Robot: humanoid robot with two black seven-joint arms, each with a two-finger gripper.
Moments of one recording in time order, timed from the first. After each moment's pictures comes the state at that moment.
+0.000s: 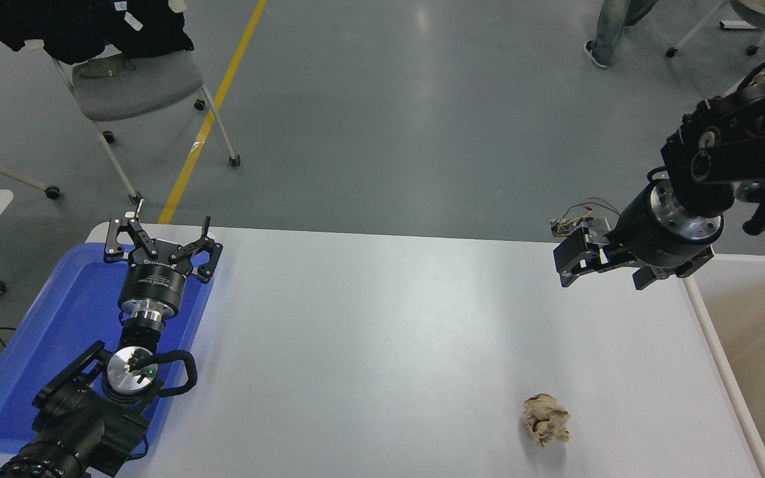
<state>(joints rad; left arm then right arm) -0.50 0.13 -1.12 -0.54 -0.09 -0.62 -0.36 2.17 -0.28 -1.36 1.48 -0.11 0.53 0.02</state>
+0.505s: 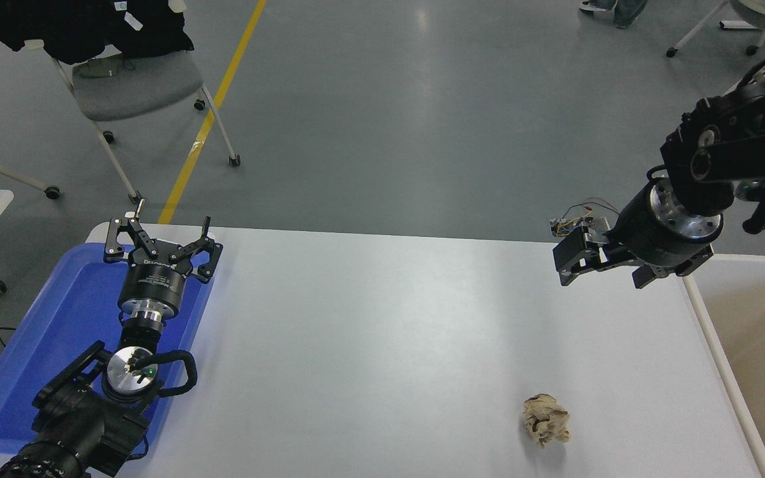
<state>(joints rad) -0.50 0.13 -1.12 -0.54 -0.09 -0.62 -0.36 2.16 -0.28 -1.36 1.48 -0.11 0.53 0.02</state>
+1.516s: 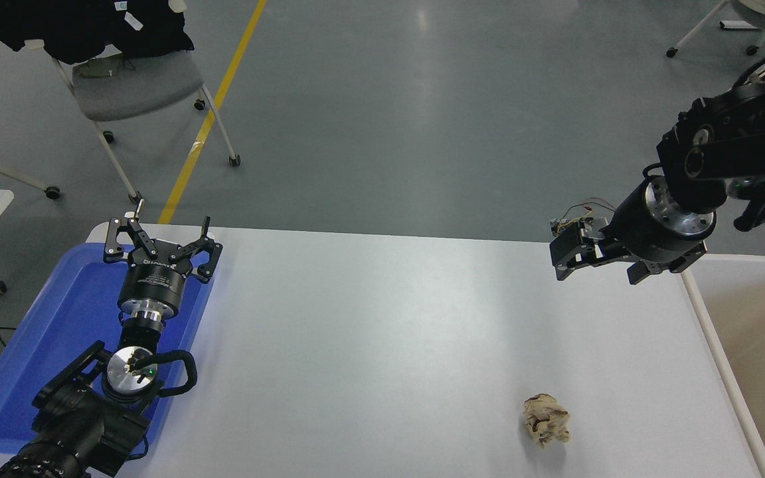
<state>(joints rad) -0.50 0.14 -1.12 -0.54 -0.09 -0.62 -0.36 2.11 -0.28 -1.34 1.42 -0.10 0.53 0.02</state>
